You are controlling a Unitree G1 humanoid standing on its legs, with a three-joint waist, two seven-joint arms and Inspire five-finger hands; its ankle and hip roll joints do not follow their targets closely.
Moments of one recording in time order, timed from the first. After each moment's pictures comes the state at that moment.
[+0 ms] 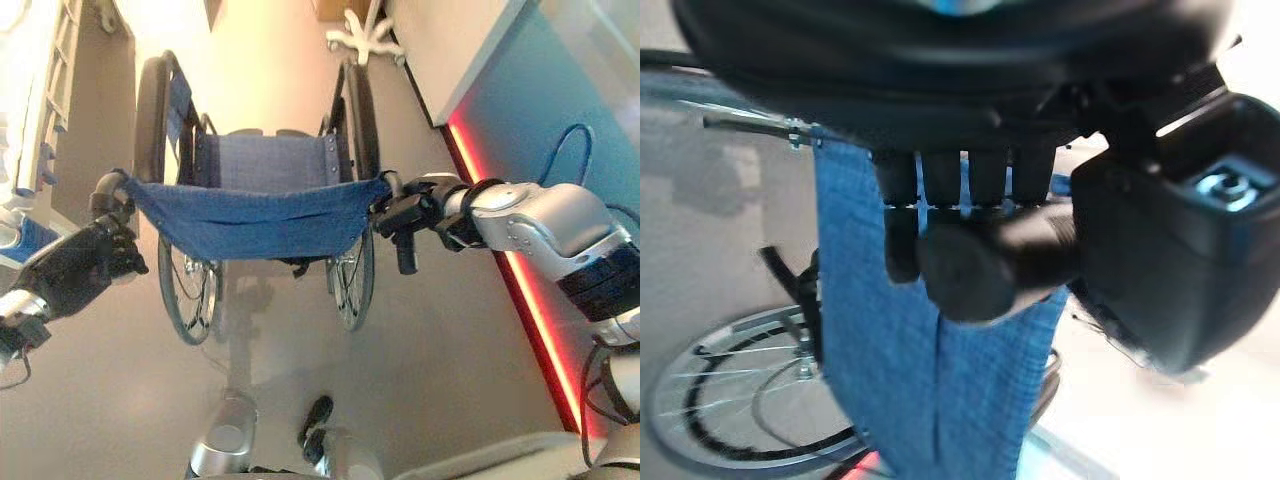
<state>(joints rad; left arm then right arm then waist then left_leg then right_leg) 0.20 0.91 0.41 -0.23 -1.07 0.51 -0.14 -1.05 -1.16 0.72 0.01 0.95 0.85 0.06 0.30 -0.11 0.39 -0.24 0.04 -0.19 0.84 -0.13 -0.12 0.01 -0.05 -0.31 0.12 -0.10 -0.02</state>
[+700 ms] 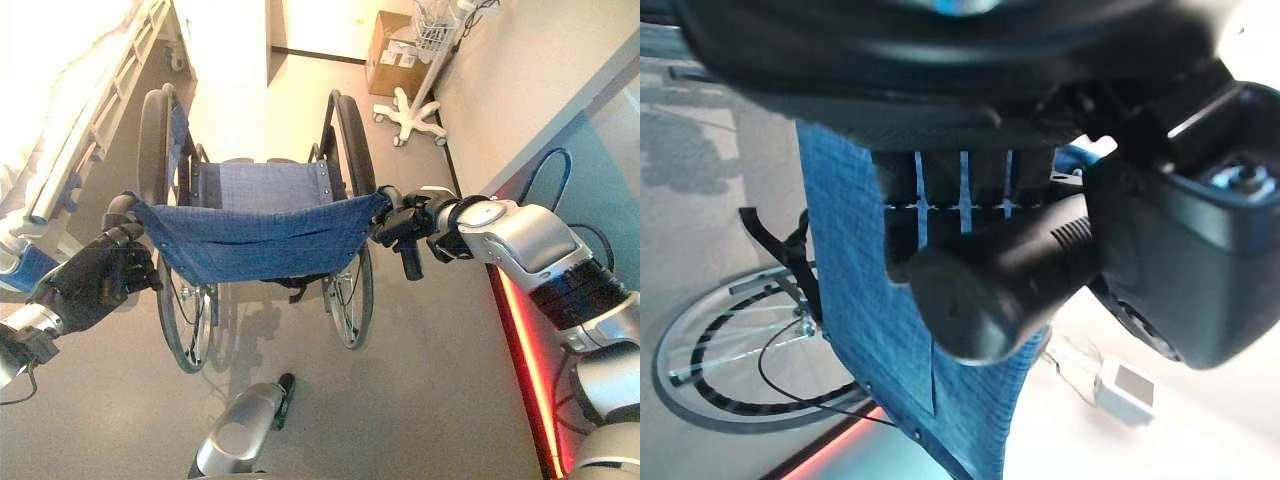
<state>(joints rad) 0.19 0.91 0.38 -0.22 -1.06 0.53 -0.20 -0.94 -1.03 0.63 0.07 0.74 0.85 0.08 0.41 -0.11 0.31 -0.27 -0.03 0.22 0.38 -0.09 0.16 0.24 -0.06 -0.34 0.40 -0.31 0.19</state>
